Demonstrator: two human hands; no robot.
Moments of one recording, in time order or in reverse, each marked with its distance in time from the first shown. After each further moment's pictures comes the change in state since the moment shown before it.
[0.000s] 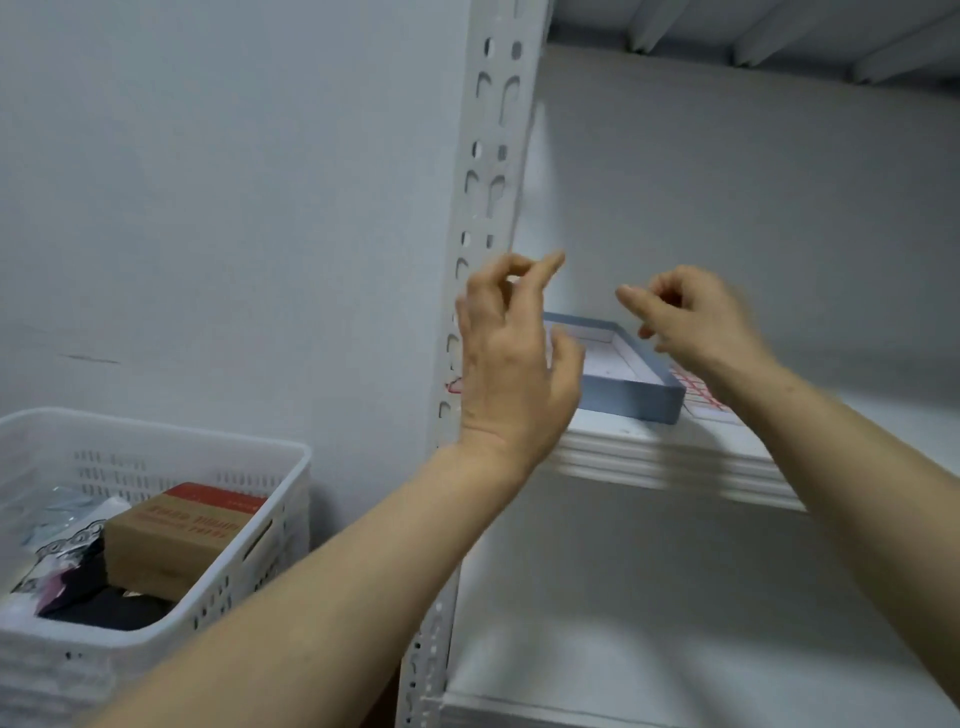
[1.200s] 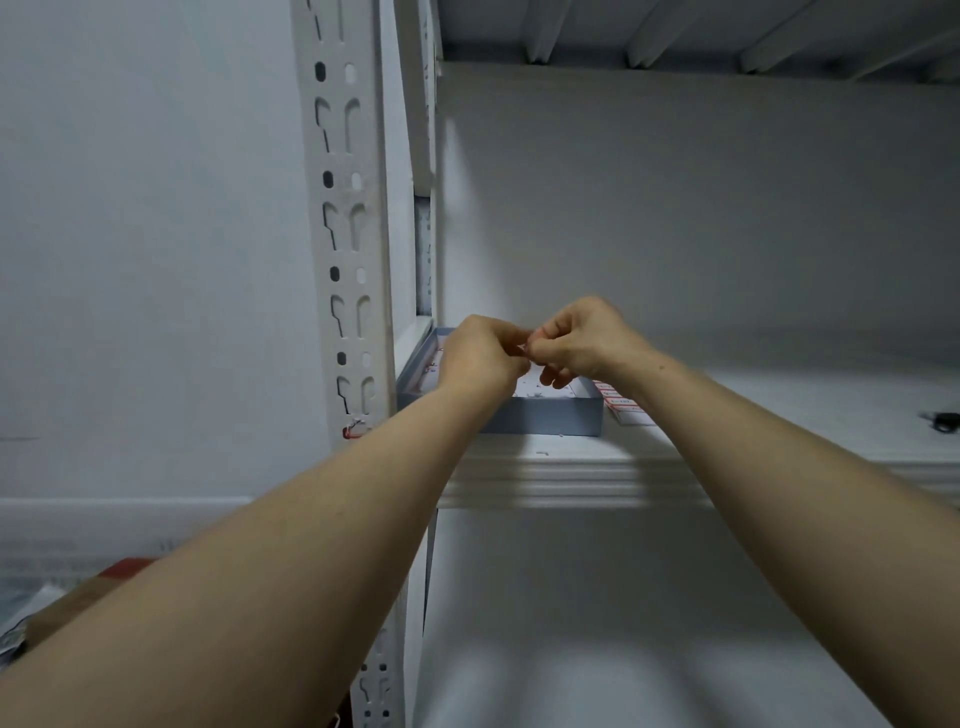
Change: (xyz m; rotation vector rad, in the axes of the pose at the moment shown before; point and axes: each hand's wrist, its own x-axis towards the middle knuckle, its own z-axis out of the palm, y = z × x) left_hand 0.041 -0.004 0.078 -0.061 -0.653 -0.564; right_hand 0.027 0.035 0.004 0.144 -0.300 0.120
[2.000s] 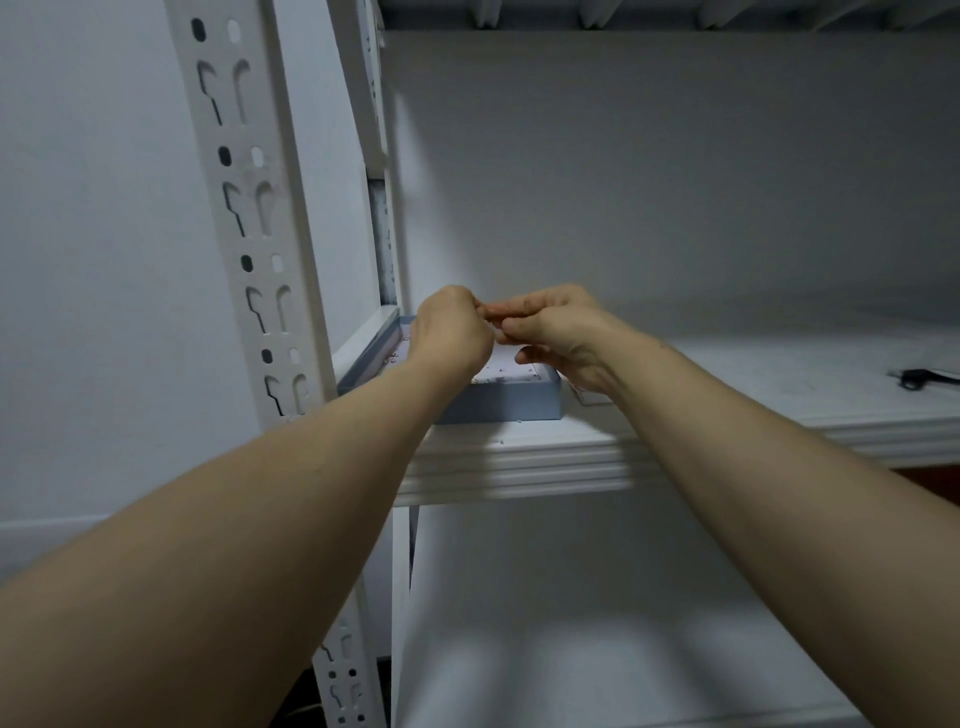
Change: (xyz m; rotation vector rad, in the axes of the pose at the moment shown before) left_hand 0.032 0.005 0.023 0.273 0.069 0.047; right_hand -0.001 0.017 -0.008 0.446 -0.021 0.118
